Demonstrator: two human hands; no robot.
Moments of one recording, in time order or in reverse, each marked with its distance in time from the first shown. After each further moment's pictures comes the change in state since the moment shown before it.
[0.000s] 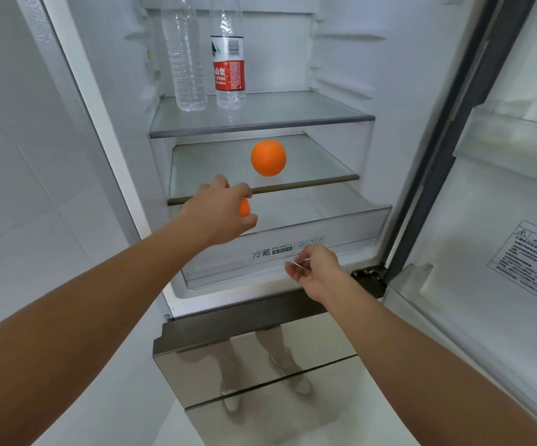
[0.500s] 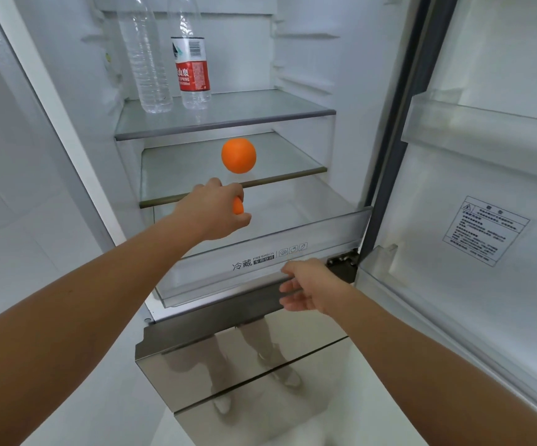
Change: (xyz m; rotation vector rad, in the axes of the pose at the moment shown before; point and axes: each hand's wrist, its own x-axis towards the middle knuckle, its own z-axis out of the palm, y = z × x) left_hand 0.008 0.025 0.005 0.023 -0.061 0.089; right_hand -0.055 0.002 -0.042 -0.607 -0.042 0.051
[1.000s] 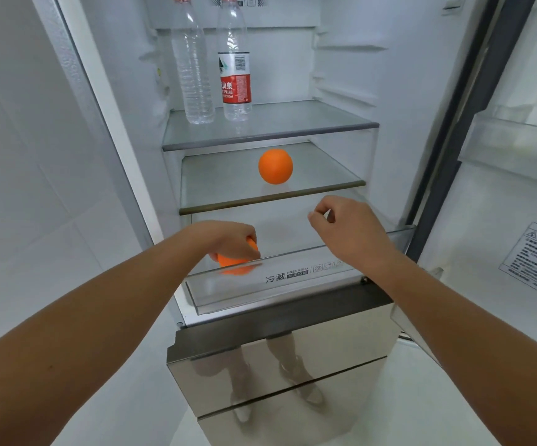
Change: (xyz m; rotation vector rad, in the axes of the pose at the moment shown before) left_hand 0.012 -0.046 0.017 -0.044 -0.512 -0.132; right_hand -0.043 -0.100 -0.006 -0.810 0.371 -0.894
